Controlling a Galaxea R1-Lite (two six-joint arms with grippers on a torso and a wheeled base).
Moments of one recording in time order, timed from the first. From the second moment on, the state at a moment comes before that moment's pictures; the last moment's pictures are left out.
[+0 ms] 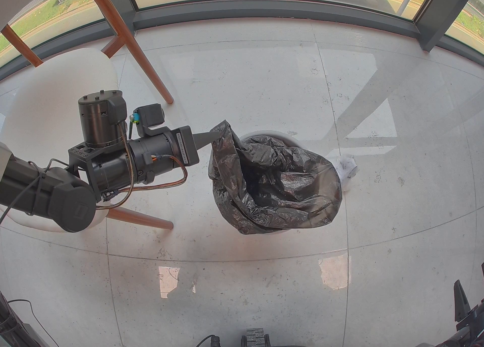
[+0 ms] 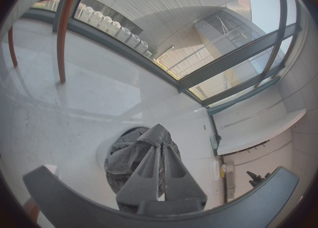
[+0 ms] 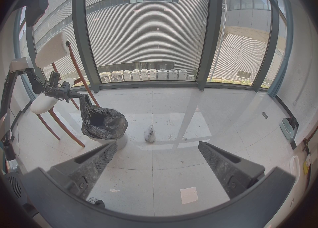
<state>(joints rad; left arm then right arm) -0.42 1.81 -0.98 -0.74 -0.40 -0.43 0.00 0.02 -0.02 0.00 -0.02 0.00</state>
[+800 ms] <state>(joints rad) -0.55 1.89 -1.08 -0.62 0.02 -0.23 0.05 0.07 -0.02 0.00 -0.03 0.00</state>
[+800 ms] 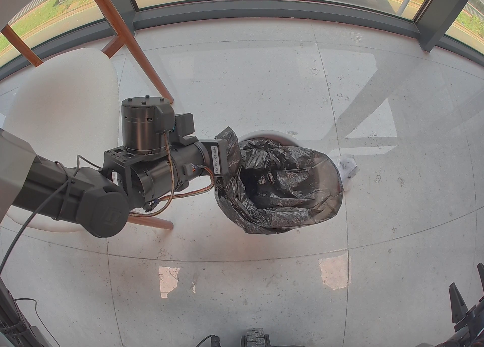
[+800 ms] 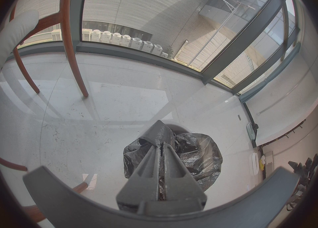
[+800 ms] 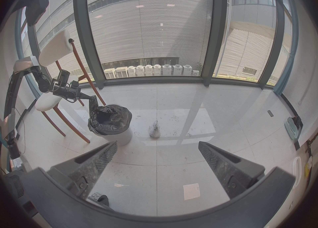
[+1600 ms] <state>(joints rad) -0.55 1.85 -1.02 -0.62 -0.01 -0.23 0.23 0.34 -0.21 -0.15 -0.01 0.24</state>
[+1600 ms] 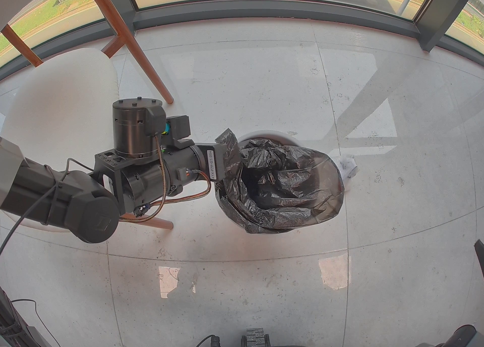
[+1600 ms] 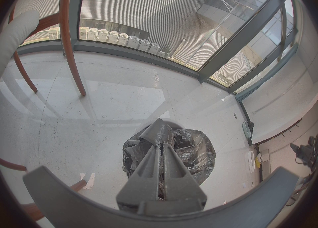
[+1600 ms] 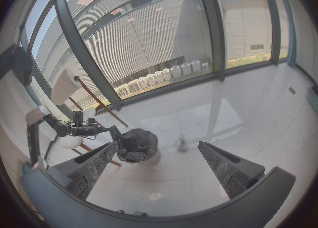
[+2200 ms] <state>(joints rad) -0.56 1.81 -0.99 -0.62 -0.03 -0.17 0.38 1.22 -0.70 -0.19 0.25 0.27</state>
